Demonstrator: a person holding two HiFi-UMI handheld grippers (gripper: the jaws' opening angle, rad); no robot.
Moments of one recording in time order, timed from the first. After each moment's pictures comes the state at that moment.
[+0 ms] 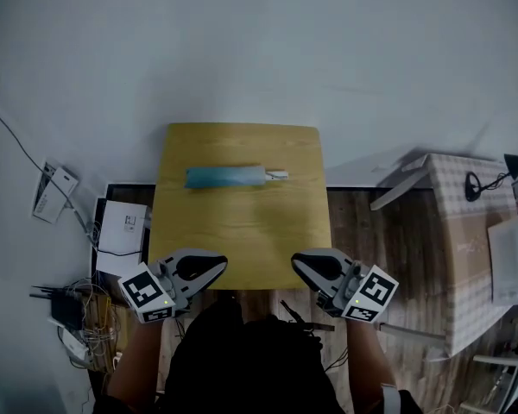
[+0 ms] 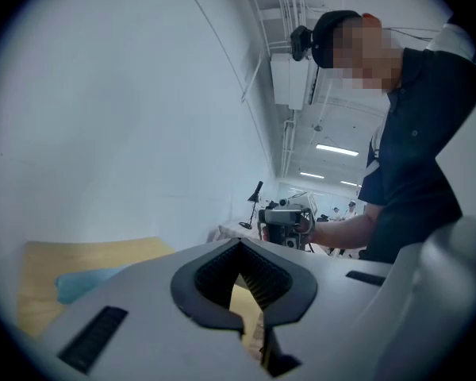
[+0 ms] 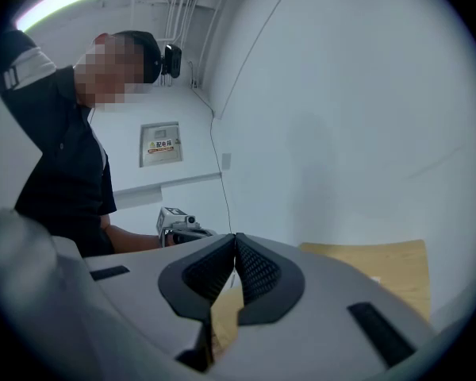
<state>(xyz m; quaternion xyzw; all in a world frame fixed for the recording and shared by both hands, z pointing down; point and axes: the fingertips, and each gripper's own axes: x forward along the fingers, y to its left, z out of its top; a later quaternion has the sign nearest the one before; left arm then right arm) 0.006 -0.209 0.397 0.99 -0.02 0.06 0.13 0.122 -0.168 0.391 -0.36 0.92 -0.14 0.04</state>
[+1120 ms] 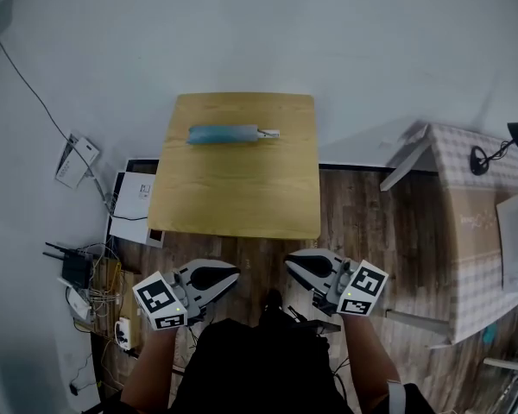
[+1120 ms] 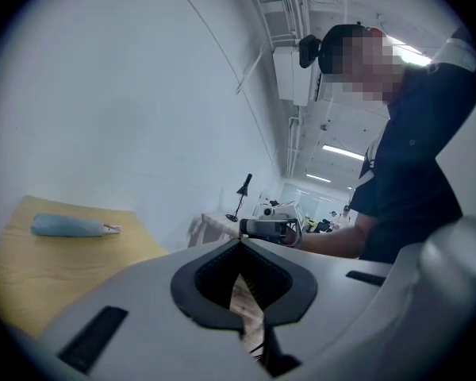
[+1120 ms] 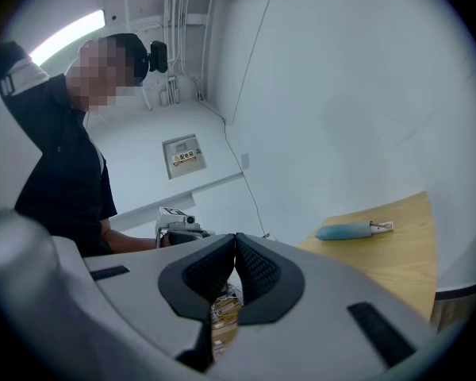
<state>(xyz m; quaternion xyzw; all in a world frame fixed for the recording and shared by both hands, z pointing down) 0.050 0.003 0.405 0.98 -0.05 0.08 0.17 0.140 0.007 0.423 -0.29 0.93 -0.19 0.08</state>
